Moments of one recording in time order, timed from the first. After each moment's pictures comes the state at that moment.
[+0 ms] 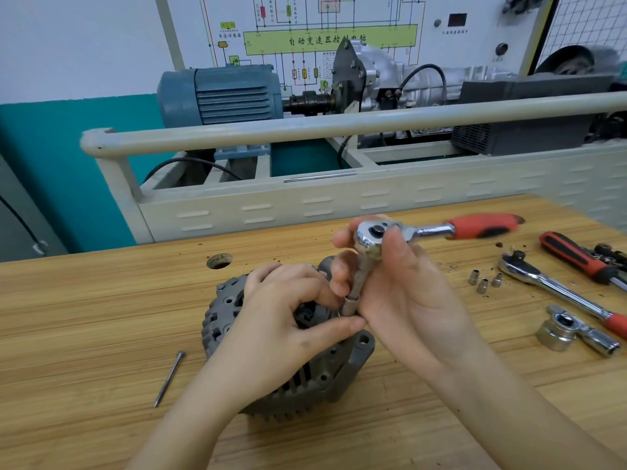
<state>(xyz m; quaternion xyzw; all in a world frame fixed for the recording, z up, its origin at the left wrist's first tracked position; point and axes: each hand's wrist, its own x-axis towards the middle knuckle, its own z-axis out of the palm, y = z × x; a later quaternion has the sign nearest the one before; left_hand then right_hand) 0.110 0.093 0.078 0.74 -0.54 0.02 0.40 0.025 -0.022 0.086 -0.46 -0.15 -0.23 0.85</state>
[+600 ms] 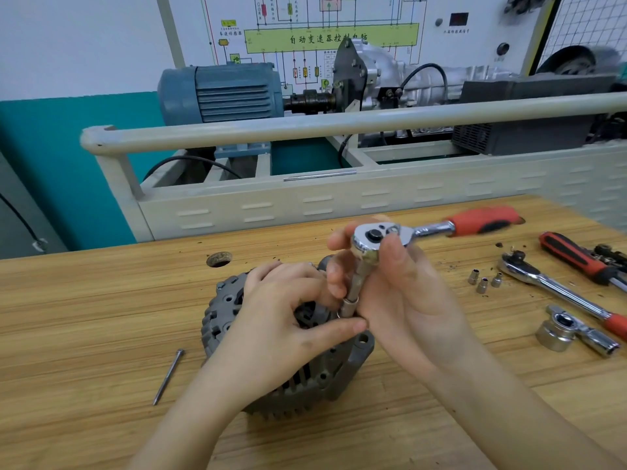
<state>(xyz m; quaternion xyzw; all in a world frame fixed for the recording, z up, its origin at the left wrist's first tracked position) 0.108 0.092 0.079 0.74 -0.54 0.03 0.40 0.025 -0.020 0.085 -0.48 -0.15 -0.24 0.83</state>
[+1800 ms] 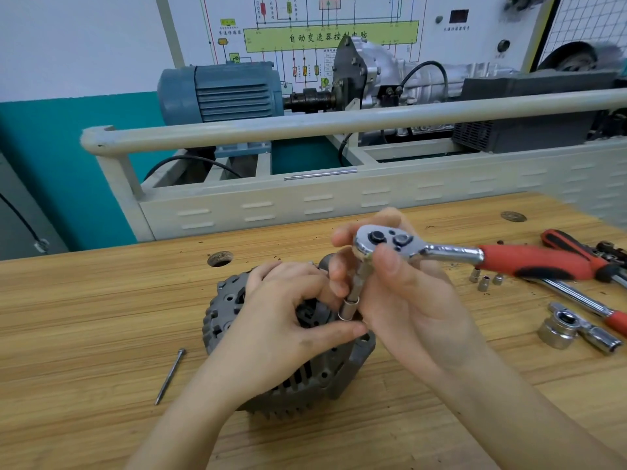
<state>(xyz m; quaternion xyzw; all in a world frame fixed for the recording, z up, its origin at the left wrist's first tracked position) 0.111 0.093 0.079 0.74 -0.54 0.01 0.39 0.022 -0.018 0.087 -0.47 -0.16 -0.24 0.84</state>
